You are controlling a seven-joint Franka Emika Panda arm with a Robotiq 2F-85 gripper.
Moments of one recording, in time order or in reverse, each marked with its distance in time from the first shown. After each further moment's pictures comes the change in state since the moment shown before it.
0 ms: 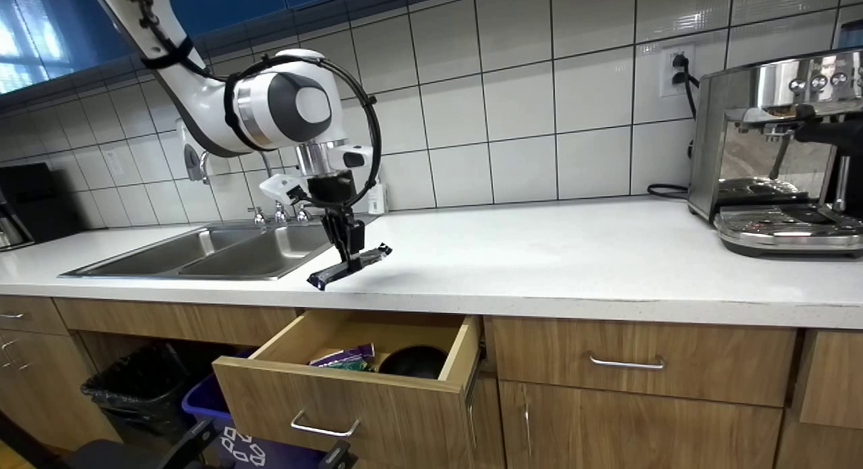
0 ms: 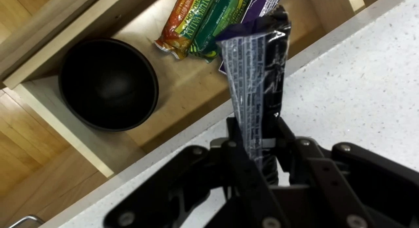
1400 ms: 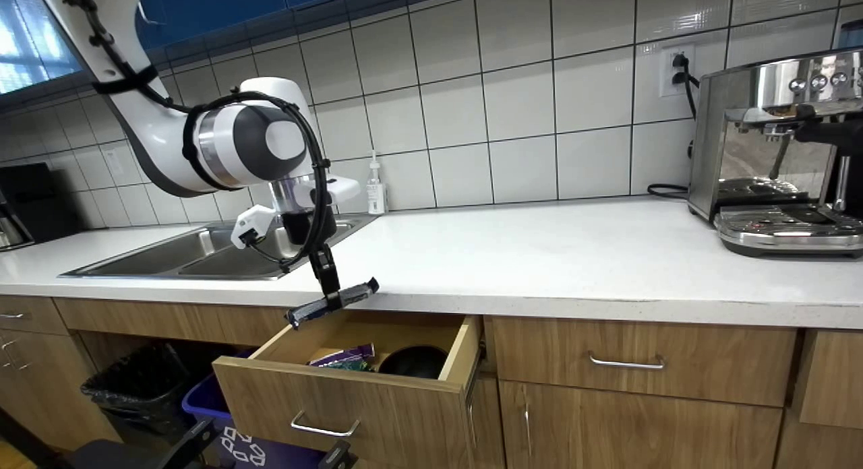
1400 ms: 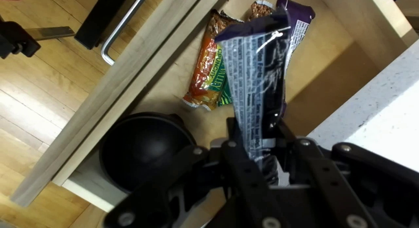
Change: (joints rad) arm 0.026 -0.041 -0.002 -0.219 -0.050 0.180 0.287
